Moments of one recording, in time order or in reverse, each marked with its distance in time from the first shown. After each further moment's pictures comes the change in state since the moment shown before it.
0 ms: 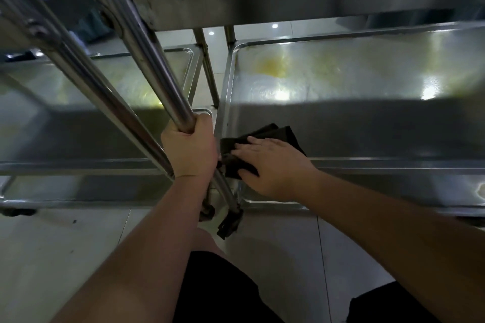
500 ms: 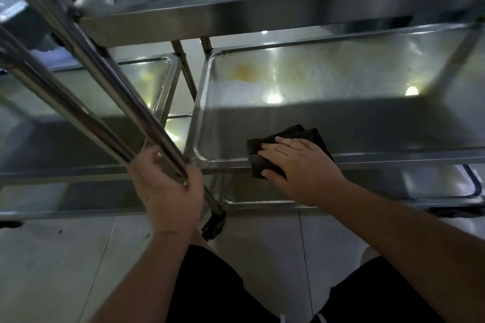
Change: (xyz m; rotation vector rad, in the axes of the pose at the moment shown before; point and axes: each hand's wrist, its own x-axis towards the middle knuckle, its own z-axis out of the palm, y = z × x) left_hand -0.064 -0.040 -0.036 0.503 0.005 0.513; right_hand -0.090 0.070 -0.012 -0.154 0.126 0.137
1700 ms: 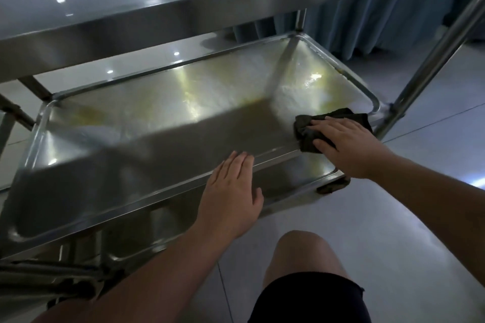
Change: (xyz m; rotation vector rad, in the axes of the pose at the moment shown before) left_hand -0.141 0.224 0.227 0.260 -0.974 0.685; right_hand -0.236 0.309 -0.064 0.022 0.065 0.606
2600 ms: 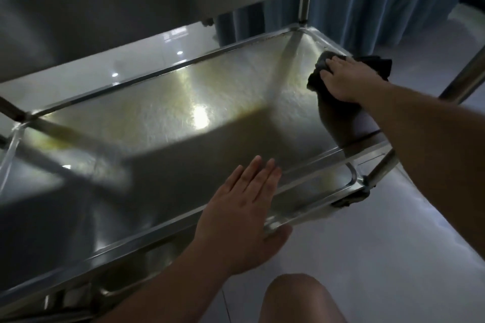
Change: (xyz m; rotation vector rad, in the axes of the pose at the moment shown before) left_hand 0.048 -0.006 0.013 0.198 -0.059 0.297; right_hand 0.192 0.059 -0.038 0.007 0.017 0.263
